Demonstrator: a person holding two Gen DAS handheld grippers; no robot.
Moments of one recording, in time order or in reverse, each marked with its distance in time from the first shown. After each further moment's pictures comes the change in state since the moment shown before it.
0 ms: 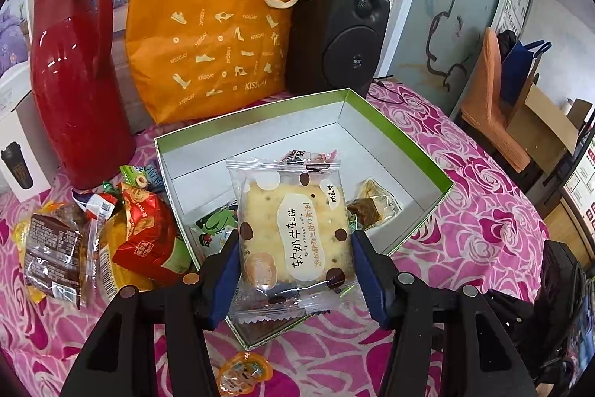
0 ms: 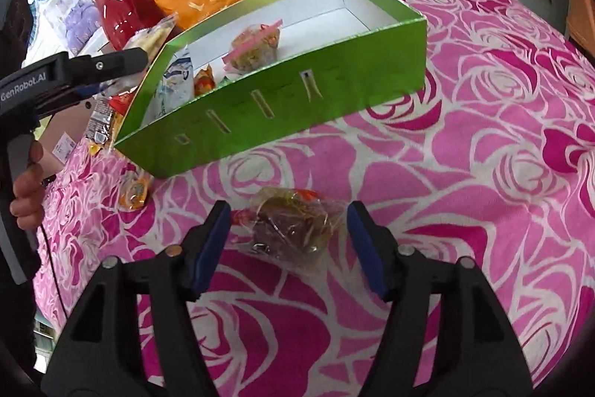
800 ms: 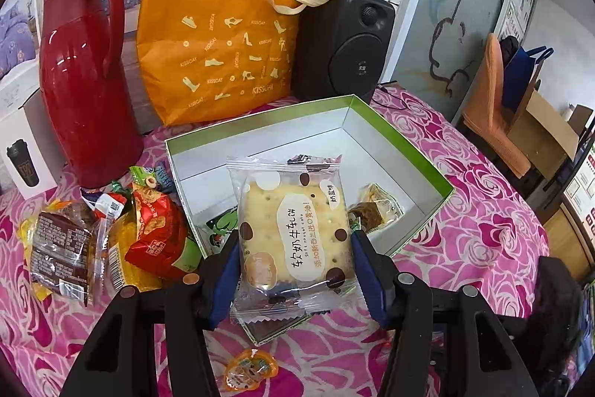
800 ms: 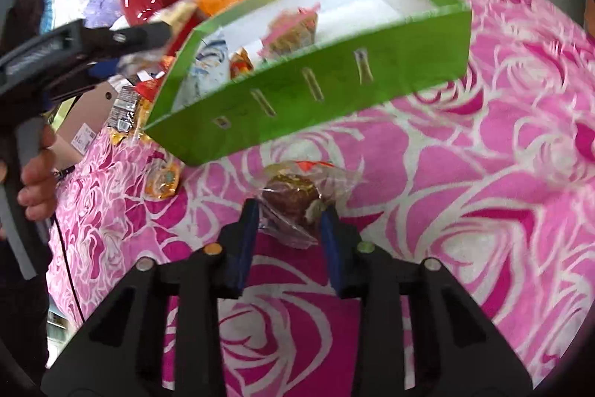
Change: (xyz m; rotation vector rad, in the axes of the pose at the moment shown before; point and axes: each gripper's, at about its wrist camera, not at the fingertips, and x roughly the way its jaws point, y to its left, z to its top) left arm -0.006 0.006 0.001 -0.017 -0.012 0.003; right arm -0.003 0.023 -0.002 -0.011 0.007 0.072
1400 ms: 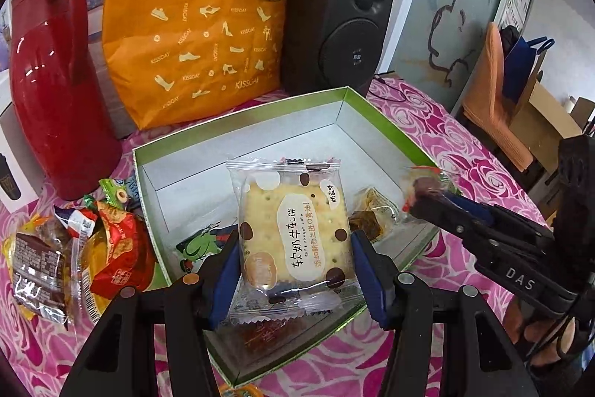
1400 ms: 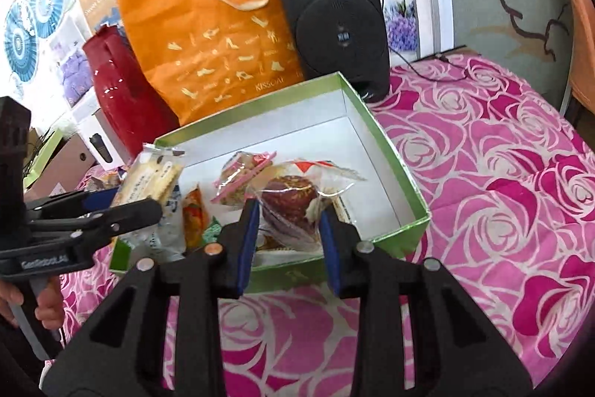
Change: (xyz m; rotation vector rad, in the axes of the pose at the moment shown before) left arm 0.038 -0.012 0.014 0.025 0.043 -0.005; right arm 0.008 -0.041 0.102 -0.020 -0.195 -0.073
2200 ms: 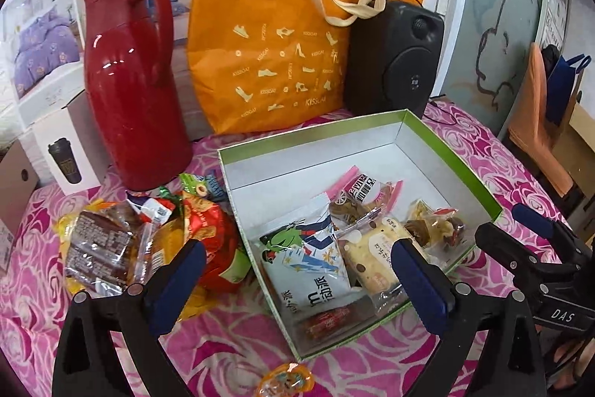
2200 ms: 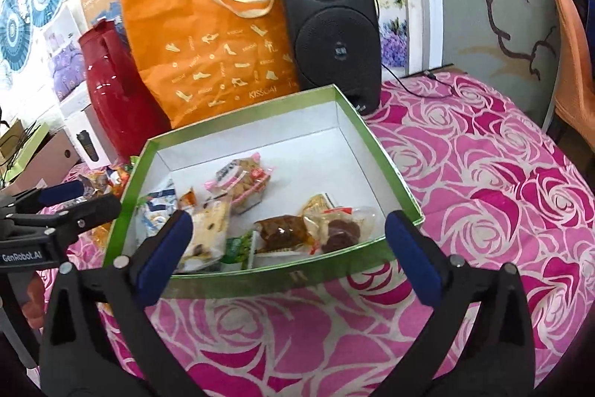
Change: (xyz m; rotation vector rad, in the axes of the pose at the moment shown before) left arm -0.042 0.023 -0.016 -0.069 -0.097 0.198; right arm -0.025 0.031 -0.003 -0.072 -0.067 -0.101
